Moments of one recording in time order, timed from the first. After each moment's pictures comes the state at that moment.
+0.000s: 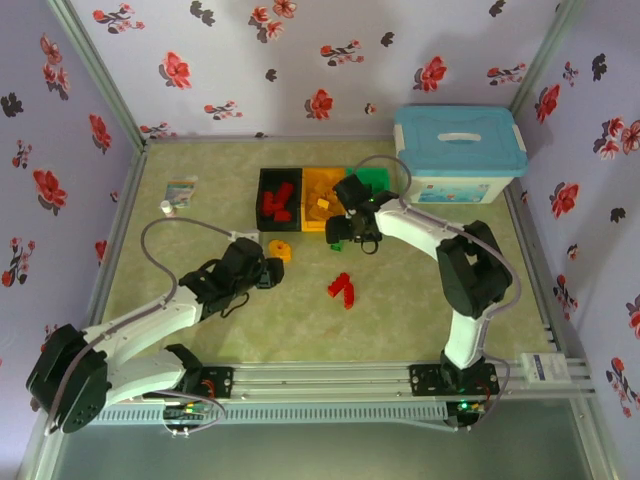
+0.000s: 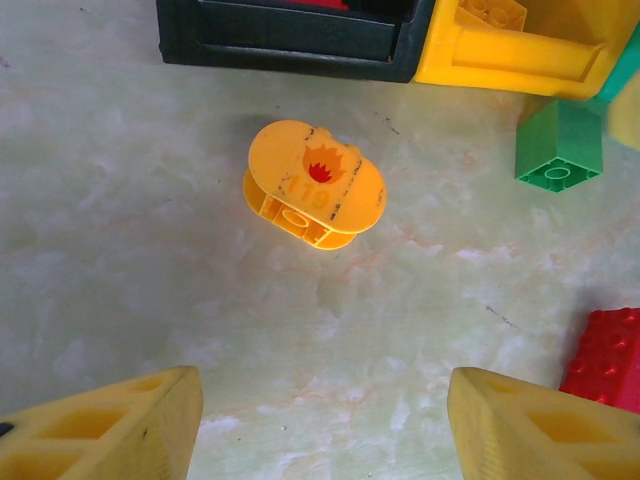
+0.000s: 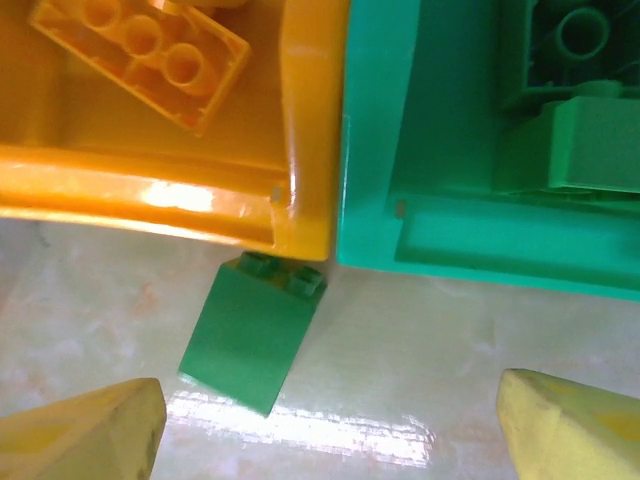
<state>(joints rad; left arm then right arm) -0.75 1.08 0.56 -0.28 -0.21 -0.62 0.62 1.87 1.33 -0.65 0.05 0.49</state>
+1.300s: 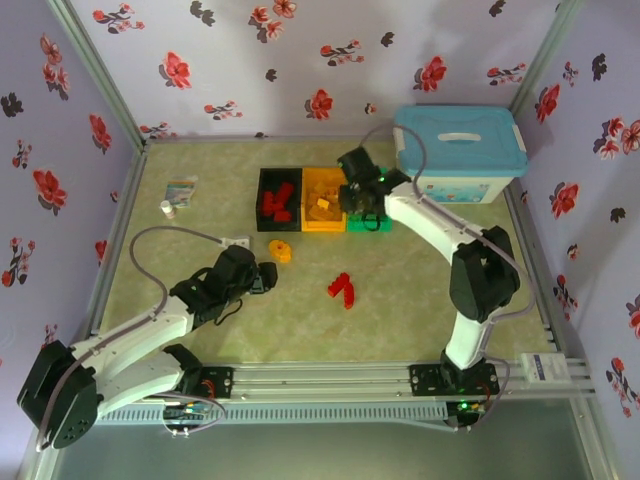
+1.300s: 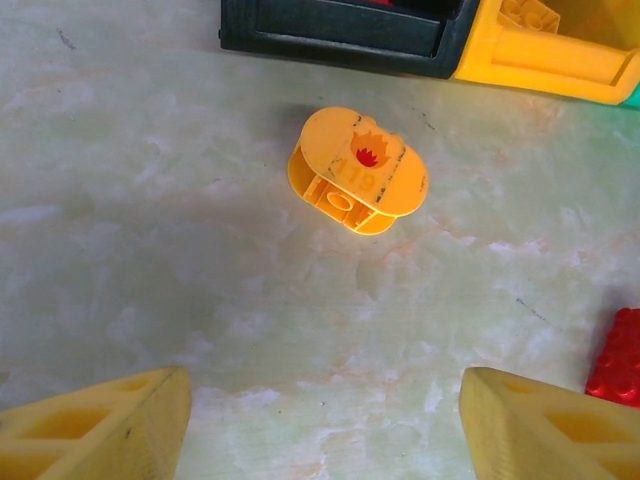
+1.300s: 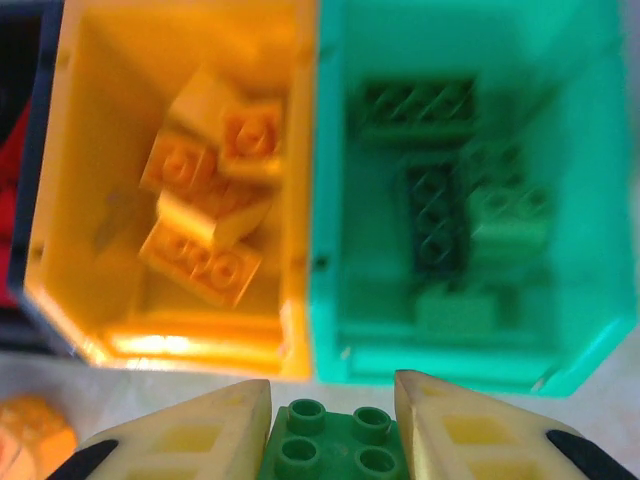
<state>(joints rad) -0.73 1.00 0.51 -0.30 -0.24 -0.64 0.56 1.81 1.54 -0.73 0.16 0.48</state>
